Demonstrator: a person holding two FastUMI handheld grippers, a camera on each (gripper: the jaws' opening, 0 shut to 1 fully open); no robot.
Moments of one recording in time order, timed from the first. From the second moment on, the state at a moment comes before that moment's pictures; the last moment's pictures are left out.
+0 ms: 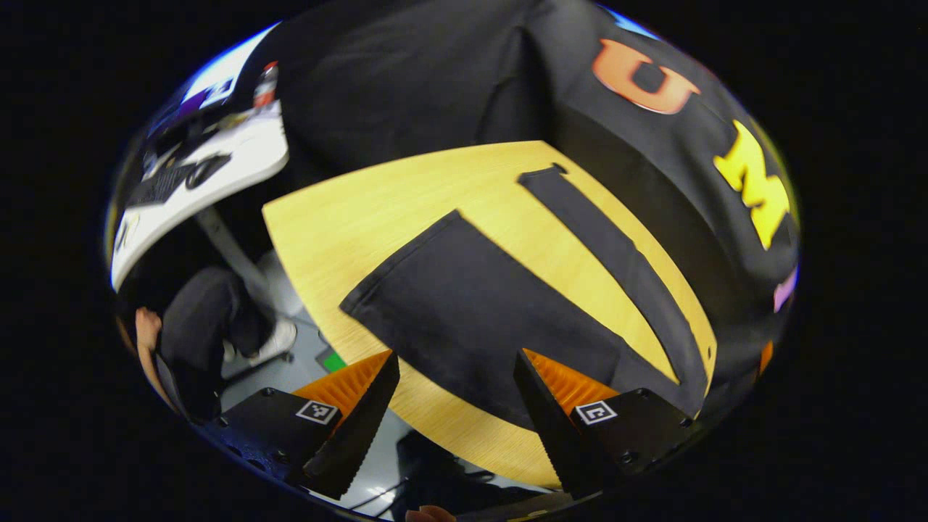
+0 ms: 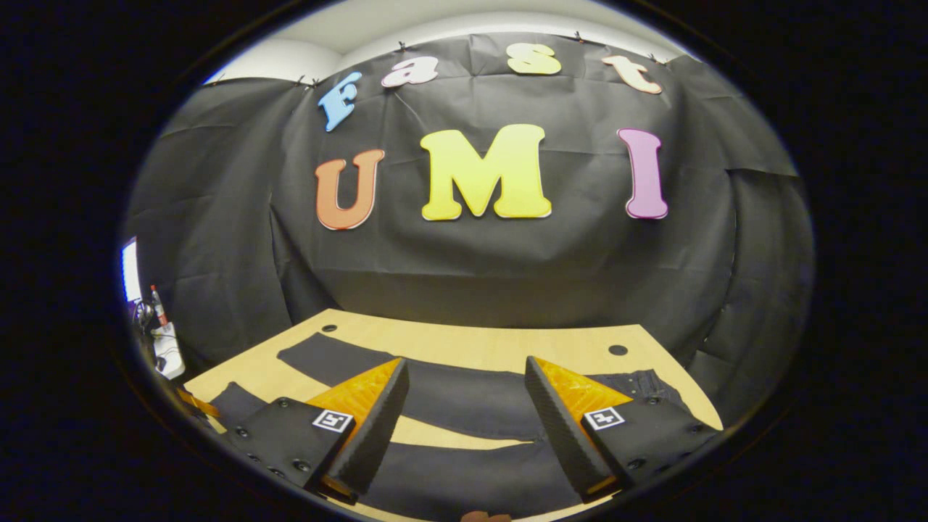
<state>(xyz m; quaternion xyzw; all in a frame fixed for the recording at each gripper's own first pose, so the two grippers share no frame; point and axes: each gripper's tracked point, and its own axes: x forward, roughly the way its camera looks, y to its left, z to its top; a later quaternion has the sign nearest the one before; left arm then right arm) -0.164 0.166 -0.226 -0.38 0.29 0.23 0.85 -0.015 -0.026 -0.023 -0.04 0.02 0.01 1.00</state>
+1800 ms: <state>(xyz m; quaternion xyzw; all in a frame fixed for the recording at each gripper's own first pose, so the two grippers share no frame) -0.063 0.190 -0.218 -0.65 0.24 0.16 0.70 -0.066 -0.340 -0.217 0.40 0.29 -0.34 0.80</state>
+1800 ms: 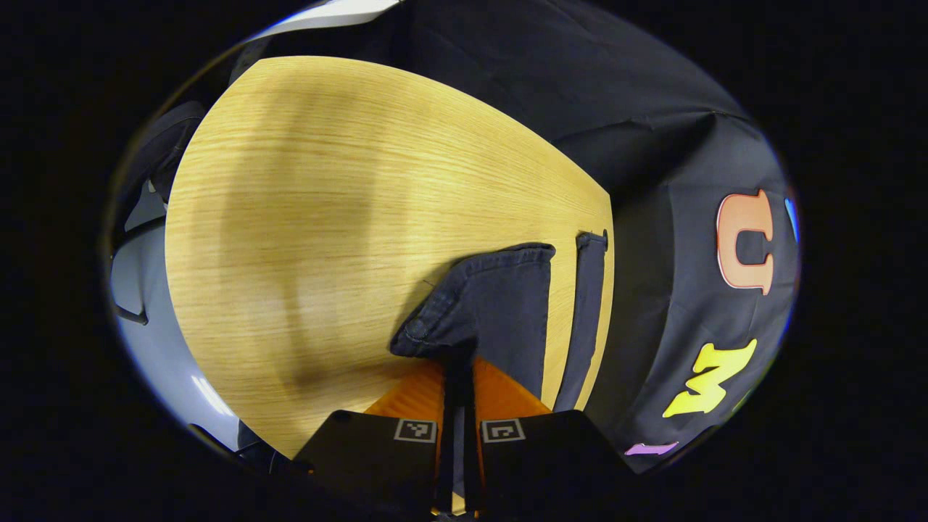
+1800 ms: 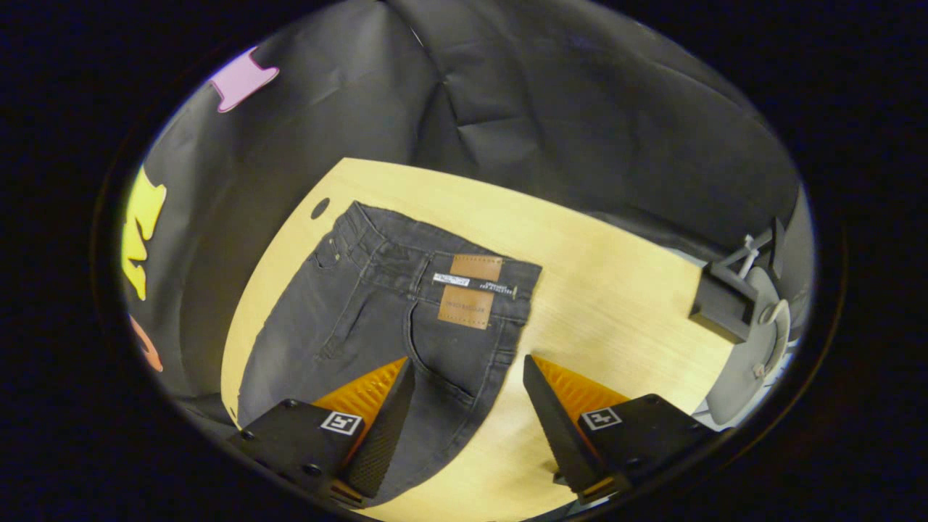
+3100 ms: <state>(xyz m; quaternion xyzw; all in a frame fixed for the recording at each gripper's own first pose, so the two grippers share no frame) 0.084 0.198 -0.073 -0.71 0.16 0.11 0.68 0.054 -0.334 -0.081 0.45 0.16 -0.19 0.86</state>
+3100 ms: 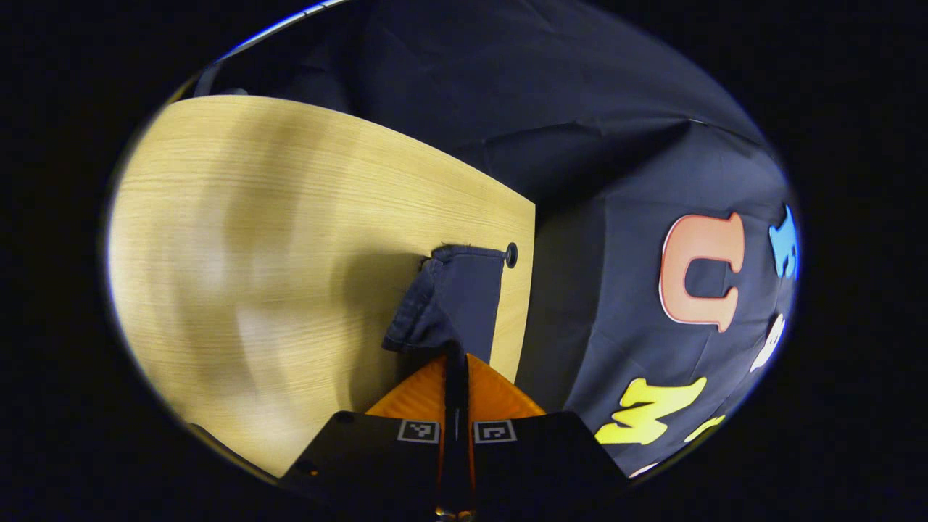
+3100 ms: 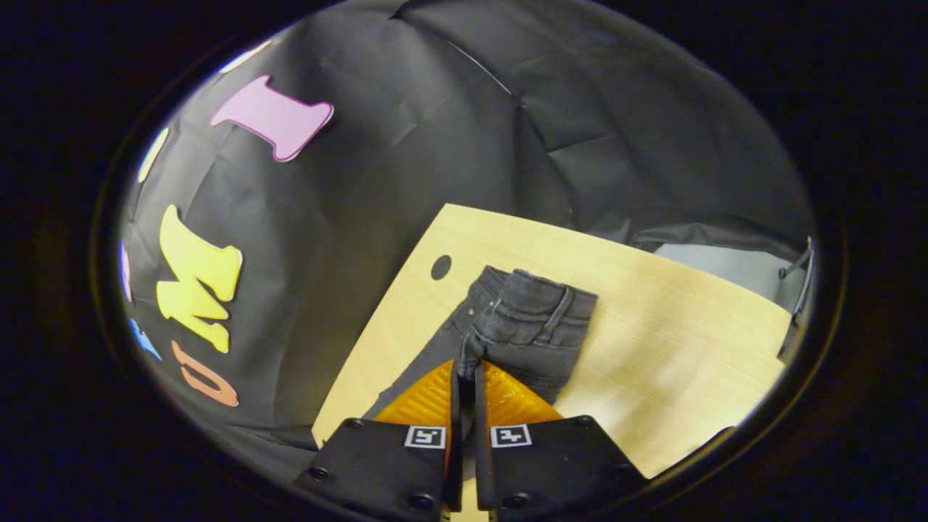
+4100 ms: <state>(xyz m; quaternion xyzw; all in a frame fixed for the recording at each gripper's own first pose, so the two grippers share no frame) 0.279 0.197 -0.081 -0.66 0.17 0.17 0.71 0.209 -0.363 -0.106 0.43 0.12 -0.19 0.87</state>
